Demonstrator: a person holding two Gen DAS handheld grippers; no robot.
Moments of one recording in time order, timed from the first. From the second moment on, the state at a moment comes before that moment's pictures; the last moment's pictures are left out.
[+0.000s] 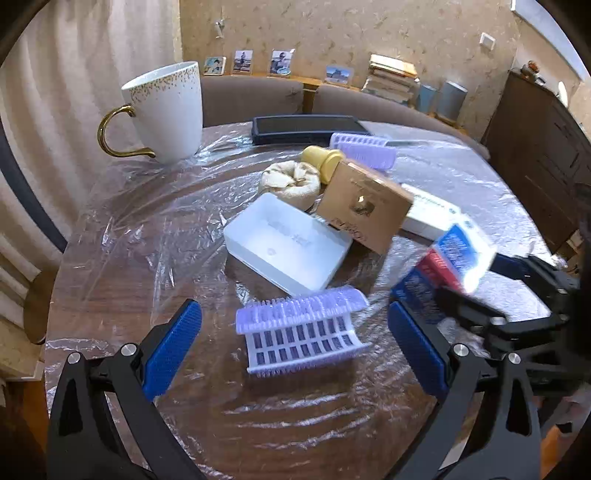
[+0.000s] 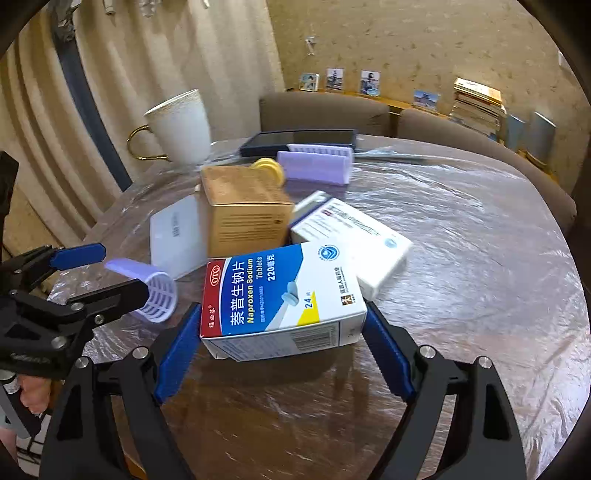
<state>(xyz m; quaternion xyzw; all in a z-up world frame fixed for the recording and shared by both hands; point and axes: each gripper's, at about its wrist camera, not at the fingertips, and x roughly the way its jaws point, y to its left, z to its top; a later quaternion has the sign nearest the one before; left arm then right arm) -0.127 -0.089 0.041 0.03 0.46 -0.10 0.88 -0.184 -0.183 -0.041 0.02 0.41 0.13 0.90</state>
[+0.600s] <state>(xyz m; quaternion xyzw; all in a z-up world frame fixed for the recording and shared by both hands) -0.115 -0.101 0.017 0.04 0.46 -0.09 0.88 -0.187 -0.180 -0.045 0.00 0.41 0.13 0.91</state>
